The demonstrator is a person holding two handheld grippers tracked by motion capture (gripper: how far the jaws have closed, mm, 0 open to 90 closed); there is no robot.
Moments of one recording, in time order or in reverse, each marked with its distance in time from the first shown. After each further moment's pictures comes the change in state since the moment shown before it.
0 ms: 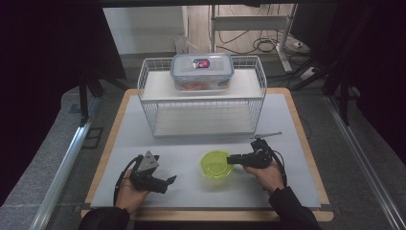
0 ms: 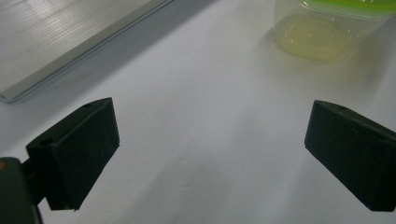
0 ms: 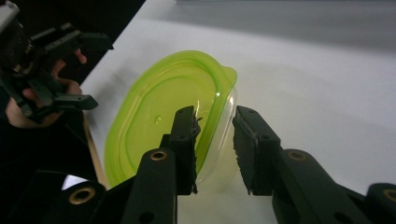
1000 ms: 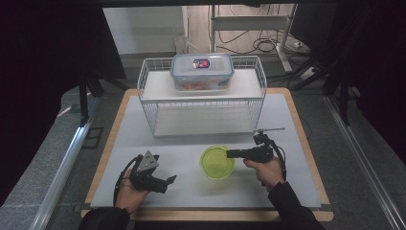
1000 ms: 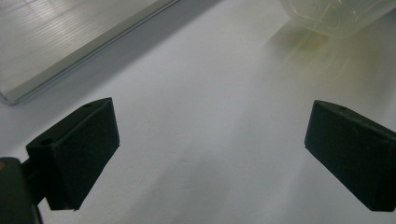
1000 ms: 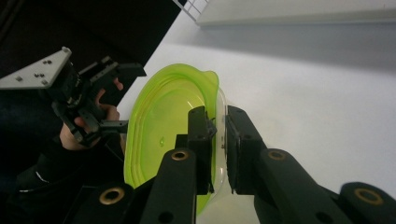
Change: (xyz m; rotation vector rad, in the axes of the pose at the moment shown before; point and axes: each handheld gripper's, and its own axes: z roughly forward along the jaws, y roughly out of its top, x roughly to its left) left arm 0.000 0.000 -0.001 -0.011 0.002 -0.002; right arm 0.007 0.016 -0.010 -0.047 0.095 0.084
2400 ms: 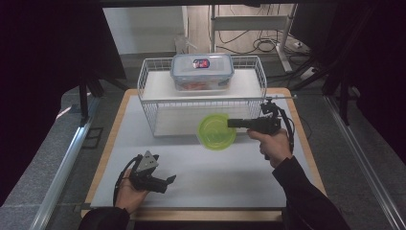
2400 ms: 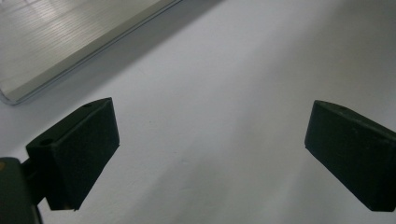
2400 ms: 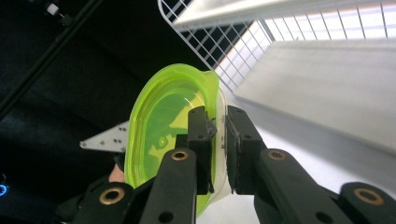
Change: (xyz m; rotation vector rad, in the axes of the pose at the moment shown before) left arm 0.001 0.000 0.000 -0.003 0.002 0.004; right arm 0.063 0.081 -0.041 -0.116 0.044 -0.092
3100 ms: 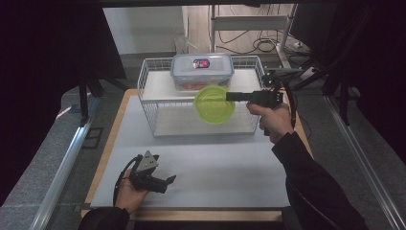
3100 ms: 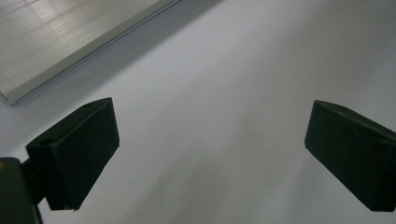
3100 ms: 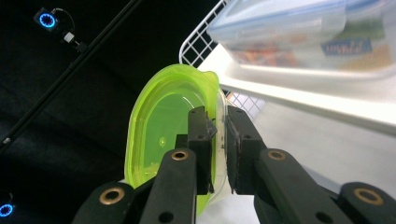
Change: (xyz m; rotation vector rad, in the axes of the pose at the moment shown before) left arm 0.000 0.000 0.000 -0.008 -0.004 -0.008; right arm 0.027 0.065 -0.008 -0.055 0.010 -0.014
